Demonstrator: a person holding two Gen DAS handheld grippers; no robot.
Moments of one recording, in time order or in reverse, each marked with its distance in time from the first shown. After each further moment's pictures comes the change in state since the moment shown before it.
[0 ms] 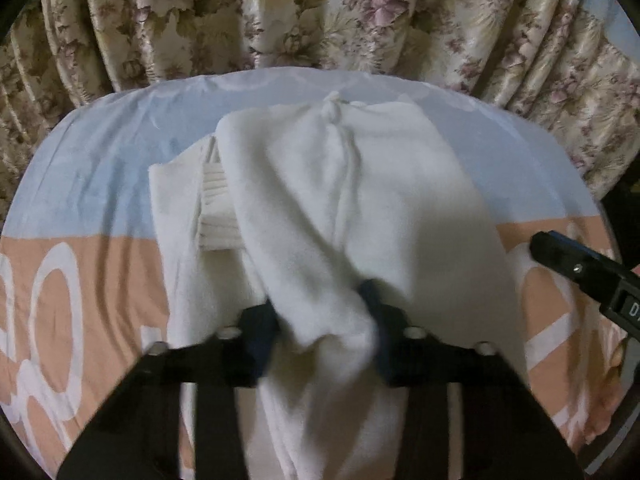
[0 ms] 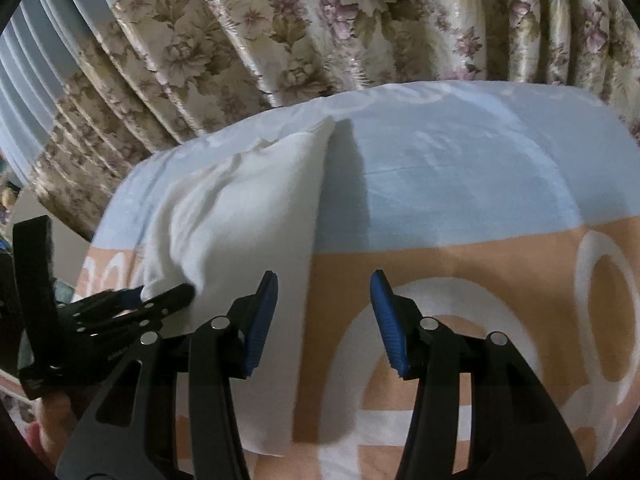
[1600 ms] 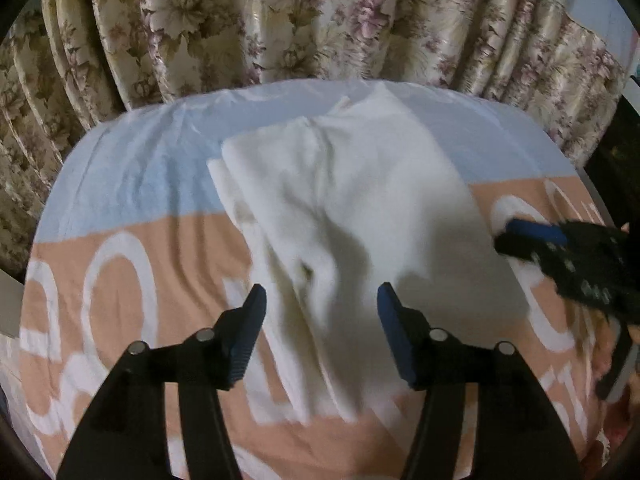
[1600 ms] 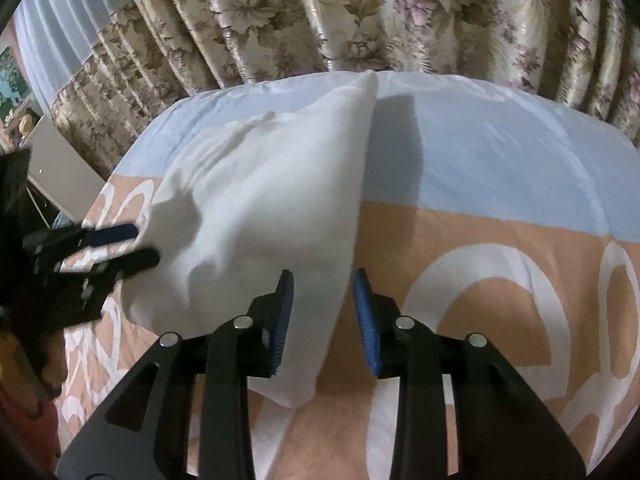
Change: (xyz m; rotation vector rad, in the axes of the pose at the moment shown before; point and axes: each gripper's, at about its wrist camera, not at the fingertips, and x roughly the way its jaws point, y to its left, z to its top) left arm -0.066 0.027 -0.048 0.100 -0.021 -0.015; right arm 0.000 0.048 -0.034 -0.193 0.077 0.008
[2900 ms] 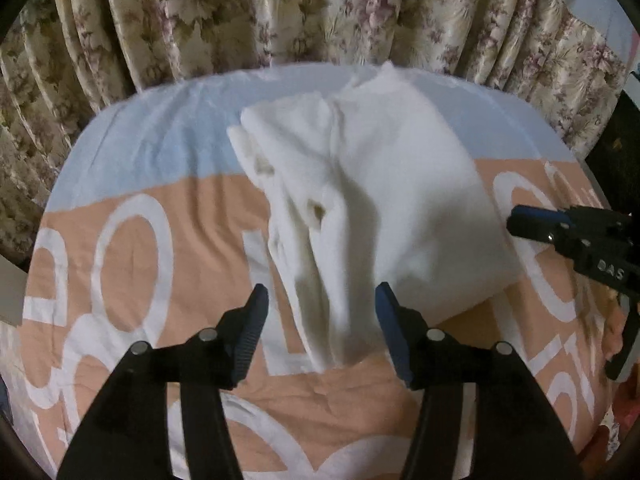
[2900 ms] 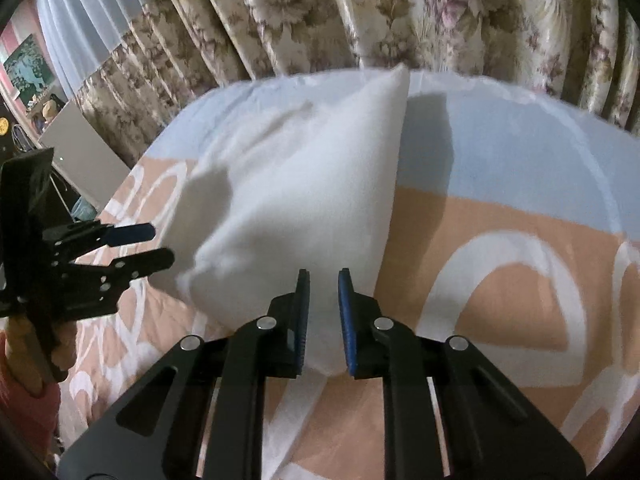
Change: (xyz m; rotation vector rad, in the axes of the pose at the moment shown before) left arm -0.016 0.011 -0.019 -0.015 0.013 0.017; right arm -0.013 0.018 -0.009 -0.073 -0.010 0.076
